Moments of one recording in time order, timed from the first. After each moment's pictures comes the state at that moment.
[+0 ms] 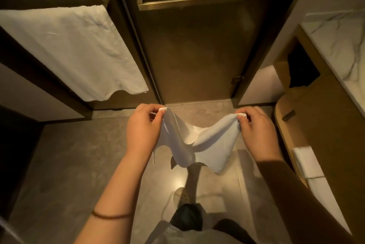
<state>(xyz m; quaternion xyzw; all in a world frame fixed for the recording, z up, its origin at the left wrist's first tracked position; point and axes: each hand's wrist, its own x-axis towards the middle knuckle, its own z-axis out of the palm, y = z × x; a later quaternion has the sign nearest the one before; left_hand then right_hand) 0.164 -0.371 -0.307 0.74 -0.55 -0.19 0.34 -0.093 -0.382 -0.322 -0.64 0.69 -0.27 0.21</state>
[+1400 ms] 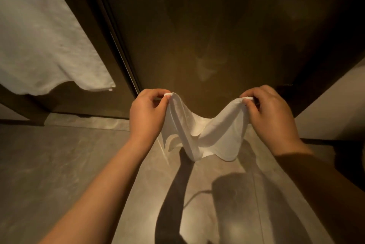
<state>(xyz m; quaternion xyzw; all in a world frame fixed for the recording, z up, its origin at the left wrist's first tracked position) 0.156 -0.676 -0.762 0.71 -0.51 -0.14 0.46 -0.098 -0.718 -0.746 -0.76 0.57 -0.30 0.11</state>
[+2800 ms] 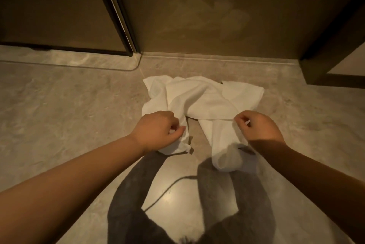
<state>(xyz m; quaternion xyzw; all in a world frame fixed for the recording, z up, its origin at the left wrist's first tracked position) 0.156 -0.610 -1.155 0.63 -0.76 -0.14 0.04 -0.116 -0.670 -1.174 -0.74 0.62 -0.13 0.23</state>
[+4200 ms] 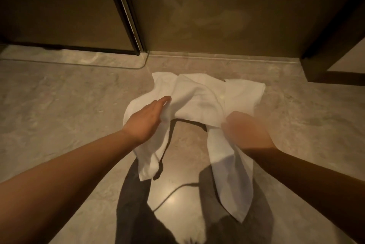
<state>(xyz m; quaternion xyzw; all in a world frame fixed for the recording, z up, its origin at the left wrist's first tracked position) 0.205 -0.589 -1.178 0.67 -0.73 -0.13 0.11 -0.089 -0.626 -1.163 -0.76 0.56 -0.18 0.27</state>
